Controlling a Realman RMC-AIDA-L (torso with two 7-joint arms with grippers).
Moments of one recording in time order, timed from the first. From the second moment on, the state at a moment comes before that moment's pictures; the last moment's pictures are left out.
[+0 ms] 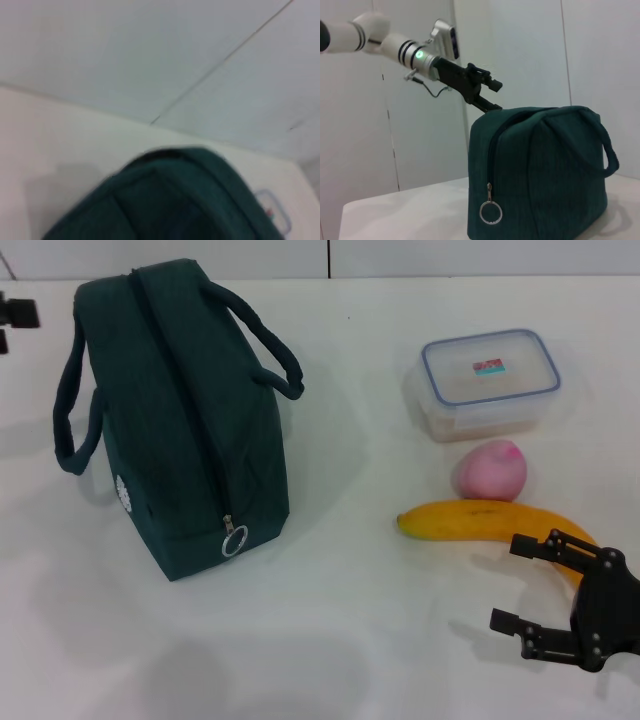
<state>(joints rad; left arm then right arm) -0.54 -1.84 0.45 1.10 2.19 1.84 -2.53 0.35 2.02 -0.71 -0.25 -1.83 -1.69 0.69</state>
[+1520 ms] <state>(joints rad) -0.68 -1.84 0.64 0.92 2.25 1.77 -2.67 0.35 2.02 -0.72 -0.23 -1.83 -1.67 0.69</state>
